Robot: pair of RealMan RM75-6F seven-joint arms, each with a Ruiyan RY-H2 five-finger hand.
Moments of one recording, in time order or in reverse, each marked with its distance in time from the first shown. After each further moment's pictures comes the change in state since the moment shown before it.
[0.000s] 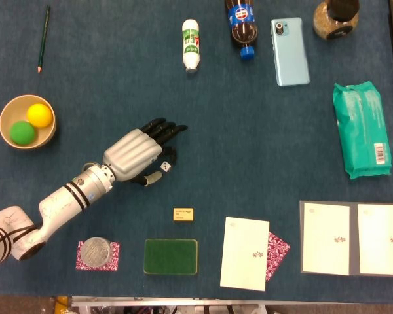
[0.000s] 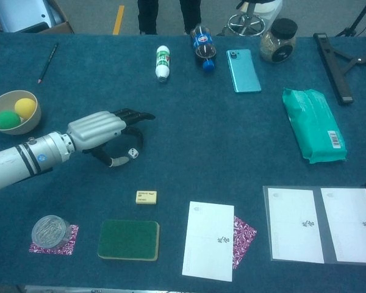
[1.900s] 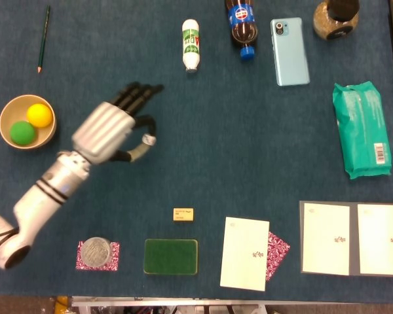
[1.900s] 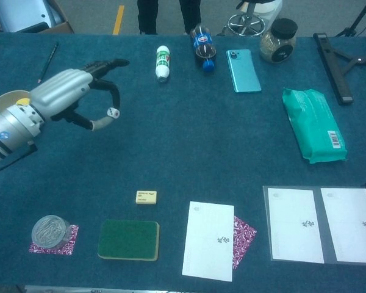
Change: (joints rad) left arm 0.085 0.154 -0.091 -0.202 -0.092 0.222 0.053; right arm -0.039 -0.014 -0.009 0.031 0.014 0.030 0.042
